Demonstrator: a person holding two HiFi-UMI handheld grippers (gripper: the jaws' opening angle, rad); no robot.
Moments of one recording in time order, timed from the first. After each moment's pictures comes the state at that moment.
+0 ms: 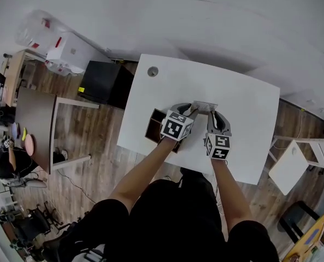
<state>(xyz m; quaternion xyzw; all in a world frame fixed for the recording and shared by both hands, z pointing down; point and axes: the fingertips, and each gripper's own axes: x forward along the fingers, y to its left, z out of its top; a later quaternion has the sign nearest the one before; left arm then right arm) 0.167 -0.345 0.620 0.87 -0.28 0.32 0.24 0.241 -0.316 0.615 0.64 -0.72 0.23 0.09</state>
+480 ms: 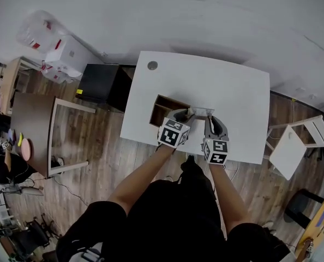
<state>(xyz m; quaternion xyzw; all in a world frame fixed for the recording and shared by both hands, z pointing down) 0.118 -0.231 0.580 0.89 -0.27 0.29 0.22 0.190 -0.199 0.574 0.67 -0.71 0.21 0.08</state>
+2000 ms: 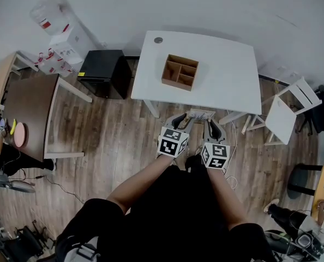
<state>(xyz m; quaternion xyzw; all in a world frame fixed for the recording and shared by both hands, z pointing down) -0.050 0.060 0.515 0.92 -0.27 0.20 0.19 0.024 0.097 0.510 0.71 -0.68 0.17 0.08</state>
